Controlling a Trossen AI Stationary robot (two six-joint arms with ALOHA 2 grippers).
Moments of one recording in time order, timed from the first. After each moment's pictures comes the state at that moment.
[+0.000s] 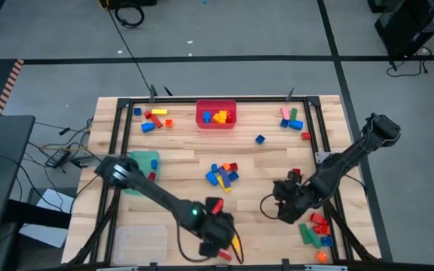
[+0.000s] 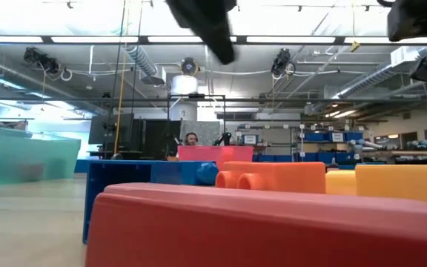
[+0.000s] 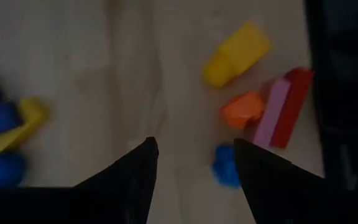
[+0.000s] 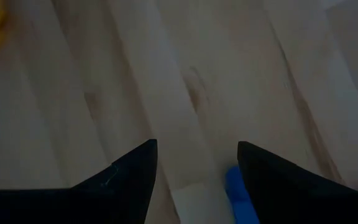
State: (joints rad) left arm -0.53 2.19 2.01 -1.01 -0.18 -0.37; right arm 0.68 1.35 0.83 -0.79 0.27 1.02
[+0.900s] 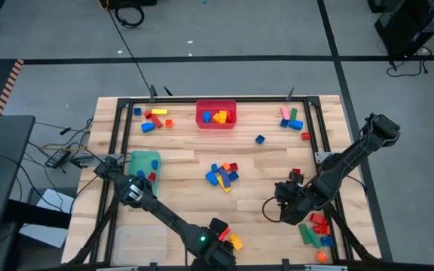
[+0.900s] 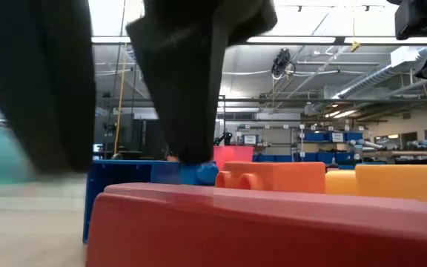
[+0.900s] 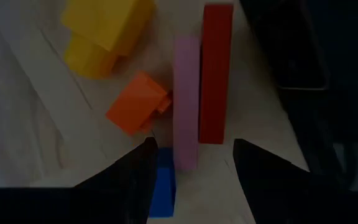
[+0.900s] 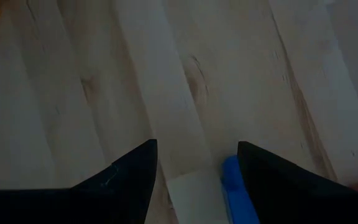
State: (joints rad) left arm -0.62 2.44 2.22 -1.11 -0.09 -0.16; right arm 0.71 1.35 0.83 -0.81 0.28 1.02
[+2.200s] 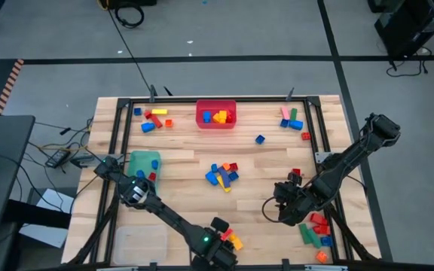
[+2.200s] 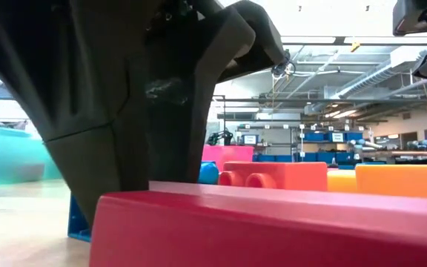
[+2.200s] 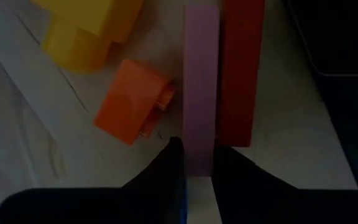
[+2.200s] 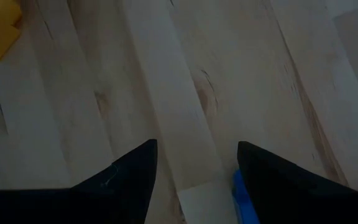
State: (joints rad) left arm -0.61 2.48 2.22 -1.12 -0.10 -0.11; right arm 0.71 1.35 0.83 -0.77 0.29 1.03
